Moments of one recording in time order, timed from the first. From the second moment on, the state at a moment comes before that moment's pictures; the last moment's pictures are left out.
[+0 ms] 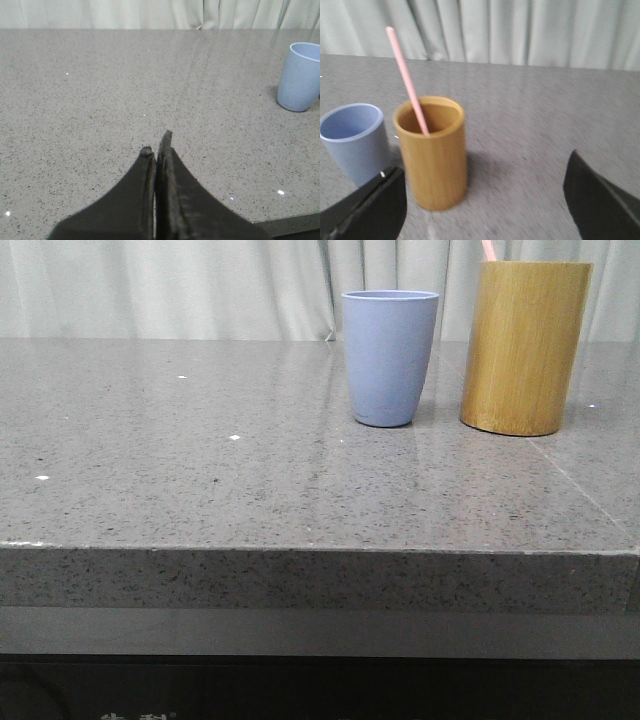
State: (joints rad) left arm -0.14 0.24 -0.49 -0.19 0.57 0.14; right arm 0.08 0.73 -0.67 0.14 0.21 -0.09
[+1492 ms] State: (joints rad) left arm -0.14 0.22 -0.48 -0.19 0.58 0.14; right arm 0.28 1.59 -1.33 0.04 0.10 -0.11
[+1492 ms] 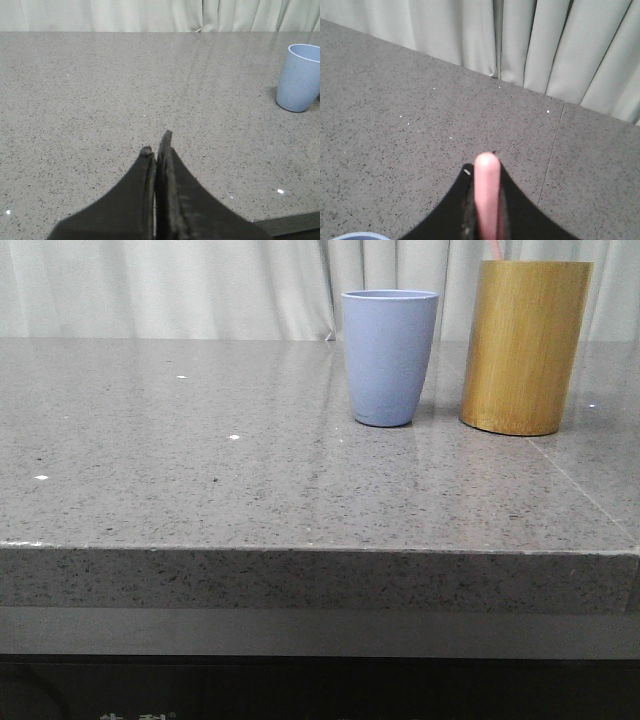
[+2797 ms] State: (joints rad) left arm -0.14 0.22 -0.48 -0.19 0.58 0.14; right arm 0.51 1.64 -1.48 0.04 -0.07 -0.11
